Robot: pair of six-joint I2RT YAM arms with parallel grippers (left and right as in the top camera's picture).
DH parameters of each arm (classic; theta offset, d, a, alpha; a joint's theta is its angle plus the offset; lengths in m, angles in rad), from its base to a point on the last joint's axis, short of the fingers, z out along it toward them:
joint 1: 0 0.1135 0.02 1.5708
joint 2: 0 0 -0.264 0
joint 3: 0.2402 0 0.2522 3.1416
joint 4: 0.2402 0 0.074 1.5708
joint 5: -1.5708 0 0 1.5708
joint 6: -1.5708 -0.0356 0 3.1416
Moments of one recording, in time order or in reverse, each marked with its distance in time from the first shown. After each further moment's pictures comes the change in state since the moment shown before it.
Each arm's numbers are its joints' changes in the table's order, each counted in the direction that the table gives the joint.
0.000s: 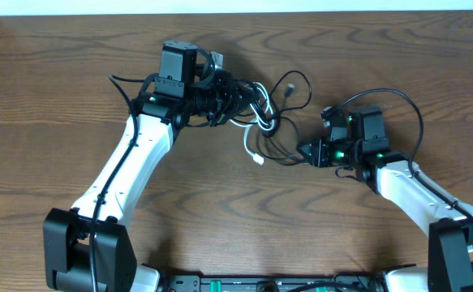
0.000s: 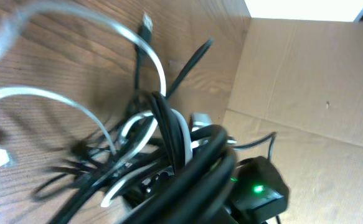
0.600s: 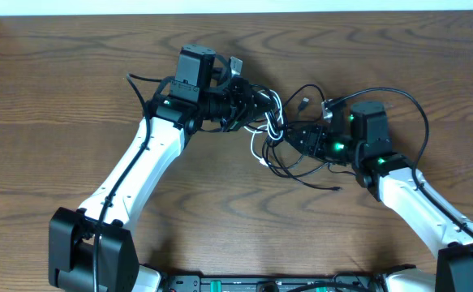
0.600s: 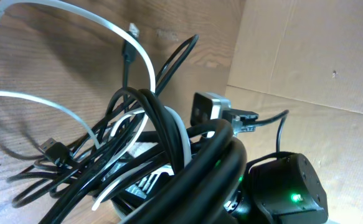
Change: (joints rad) left arm -0.078 0.000 0.000 -0.004 -0.027 -0.015; right arm 0.050 0.093 0.000 -0.086 0.103 -0.450
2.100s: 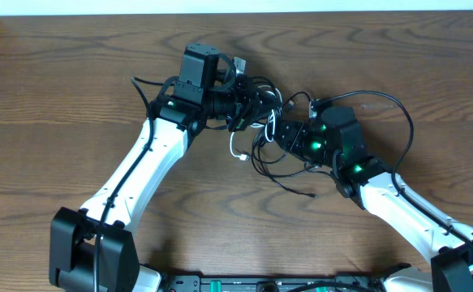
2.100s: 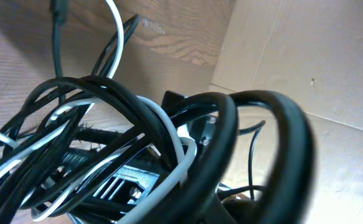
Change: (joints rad) left arm -0.023 0.000 0.000 -0.063 -0.023 0.167; right arm 0.179 -0.008 0.000 -0.143 -0.272 -0.270
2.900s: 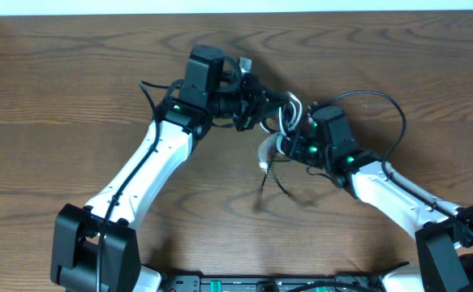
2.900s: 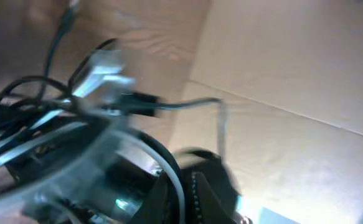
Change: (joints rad) left arm -0.011 -0.004 -0.034 -0.175 -0.039 0.142; right arm -0.026 -0.120 0.042 0.242 -0.143 0.238
